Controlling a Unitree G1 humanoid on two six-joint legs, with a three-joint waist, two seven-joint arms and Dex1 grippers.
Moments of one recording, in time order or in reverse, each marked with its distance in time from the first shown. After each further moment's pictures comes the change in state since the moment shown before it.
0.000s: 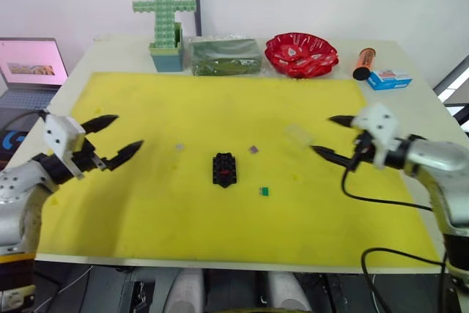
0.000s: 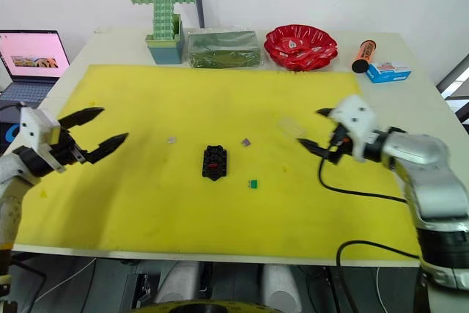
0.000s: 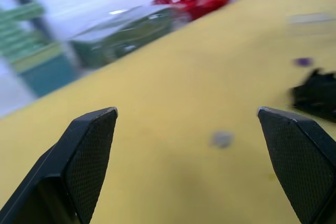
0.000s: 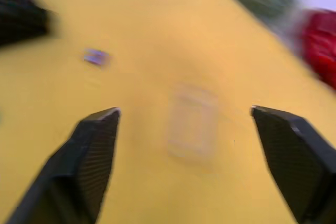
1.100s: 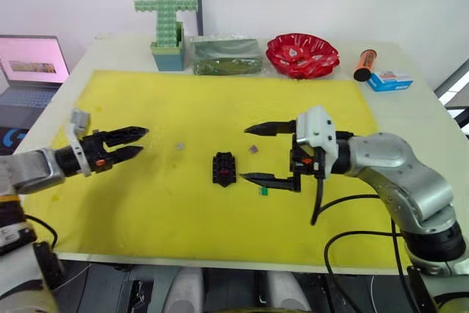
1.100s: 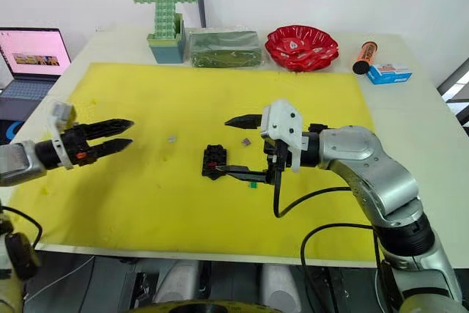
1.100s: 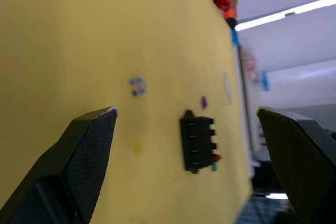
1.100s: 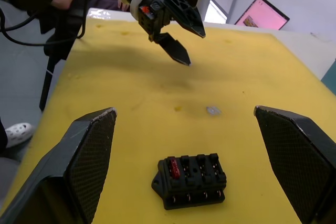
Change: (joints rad) left arm -0.444 -0.012 0.177 0.395 -0.729 1.565 0.512; right arm -0.263 0.132 0.373 -0.298 0.268 0.128 0.051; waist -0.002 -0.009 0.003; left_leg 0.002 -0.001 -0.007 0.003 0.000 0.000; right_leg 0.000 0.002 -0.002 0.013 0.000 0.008
